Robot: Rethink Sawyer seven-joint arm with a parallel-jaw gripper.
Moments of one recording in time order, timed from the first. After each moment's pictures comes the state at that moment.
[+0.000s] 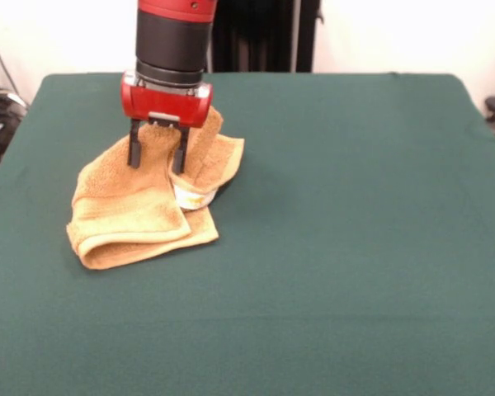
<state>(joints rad) -0.36 -0.53 -0.06 1.72 -0.23 0.08 1.57</state>
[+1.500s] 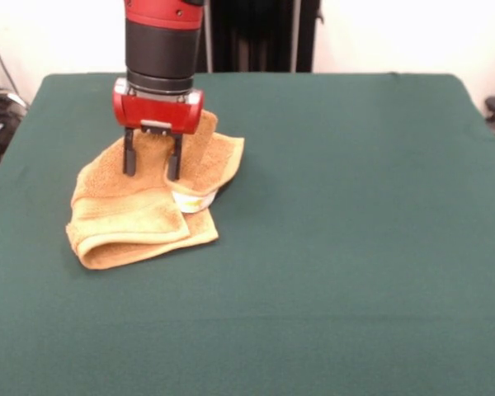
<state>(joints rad) -0.44 -0.52 0.01 1.72 -0.26 0.08 1.57</state>
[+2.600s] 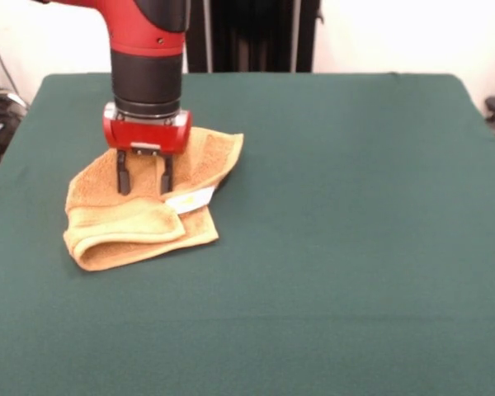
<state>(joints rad) -0.54 -0.45 0.09 1.66 -0.30 0.13 1.57</state>
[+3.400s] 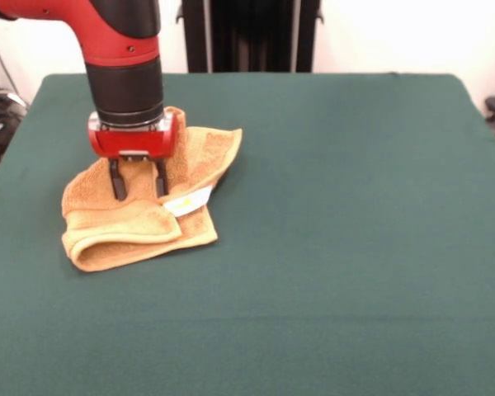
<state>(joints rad) -0.66 -0.44 0.25 1.60 -0.38 0.34 1.57</state>
